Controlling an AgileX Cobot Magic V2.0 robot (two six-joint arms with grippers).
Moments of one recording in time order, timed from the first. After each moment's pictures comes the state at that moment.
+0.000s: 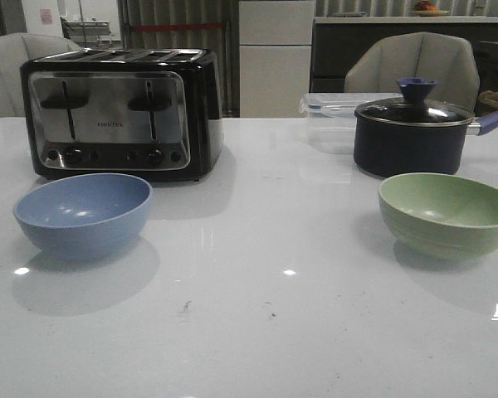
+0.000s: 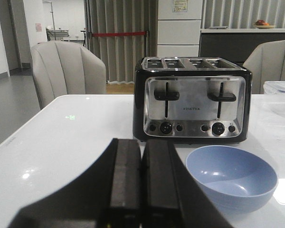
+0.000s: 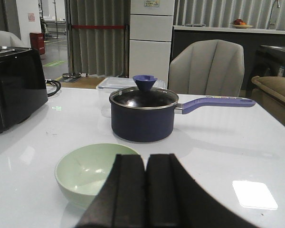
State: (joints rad) left arm -0.04 0.00 0.00 -0.06 0.04 0.07; right arm 0.02 -0.01 0.03 -0.03 0.00 0.05
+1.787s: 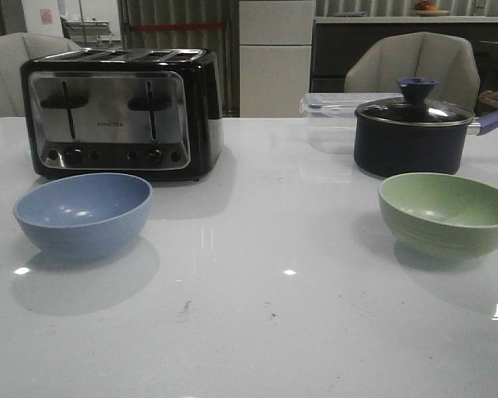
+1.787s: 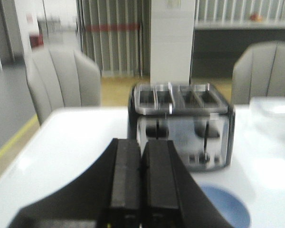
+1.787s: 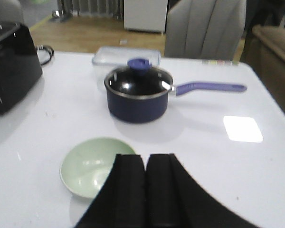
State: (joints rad) left arm -0.04 0.30 -0.55 -0.06 0.41 0.07; right arm 0.02 0.41 -0.57 -0.03 0.50 0.05
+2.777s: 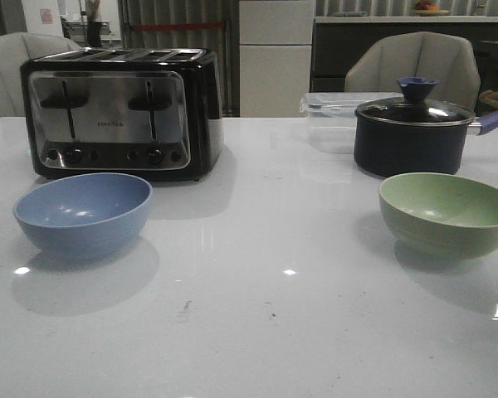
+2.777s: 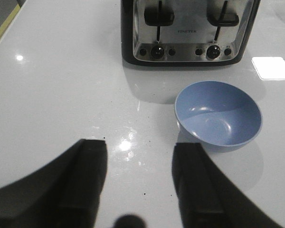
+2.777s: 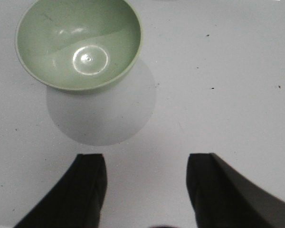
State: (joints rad) left arm -0.04 0.54 -0.55 -0.06 0.57 0.07; right arm 0.02 0.88 -0.55 -0.03 0.55 0.05
